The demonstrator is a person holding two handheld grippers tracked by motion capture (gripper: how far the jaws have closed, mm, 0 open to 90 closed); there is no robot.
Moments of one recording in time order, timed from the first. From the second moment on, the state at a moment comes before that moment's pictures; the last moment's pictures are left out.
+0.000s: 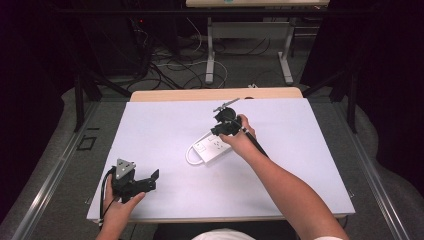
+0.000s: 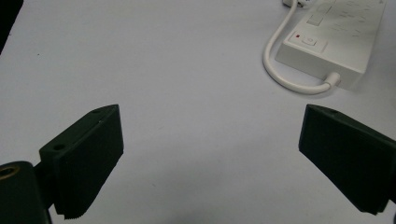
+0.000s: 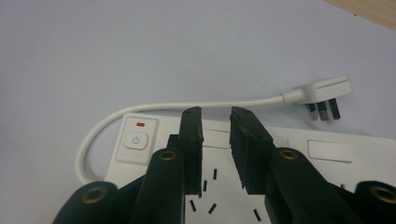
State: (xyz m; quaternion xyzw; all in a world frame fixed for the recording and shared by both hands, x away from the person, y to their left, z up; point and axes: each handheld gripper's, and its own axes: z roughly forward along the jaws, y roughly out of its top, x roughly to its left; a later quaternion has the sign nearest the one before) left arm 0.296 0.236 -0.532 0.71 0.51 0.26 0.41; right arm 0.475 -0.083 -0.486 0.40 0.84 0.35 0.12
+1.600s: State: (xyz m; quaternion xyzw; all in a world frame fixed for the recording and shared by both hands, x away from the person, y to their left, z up) left arm 0.296 0.236 -0.532 0.71 0.51 0.26 0.40; right arm 0.401 -0.127 -0.453 0.34 0.83 0.41 0.16
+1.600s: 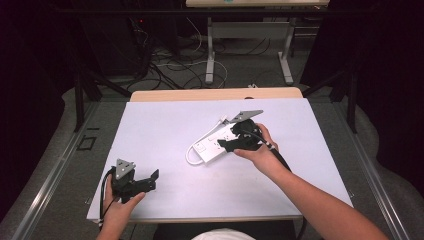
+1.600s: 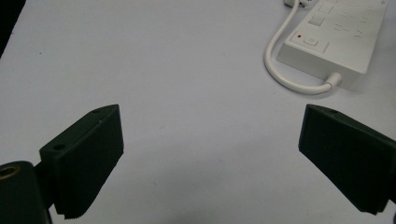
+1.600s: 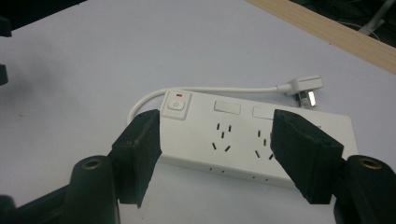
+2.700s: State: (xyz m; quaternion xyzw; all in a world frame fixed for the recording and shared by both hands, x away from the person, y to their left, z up) left arm 0.295 0.235 -0.532 0.71 0.52 0.25 0.40; right arm 0.342 -0.173 -0.469 0.36 0.81 0.44 0.17
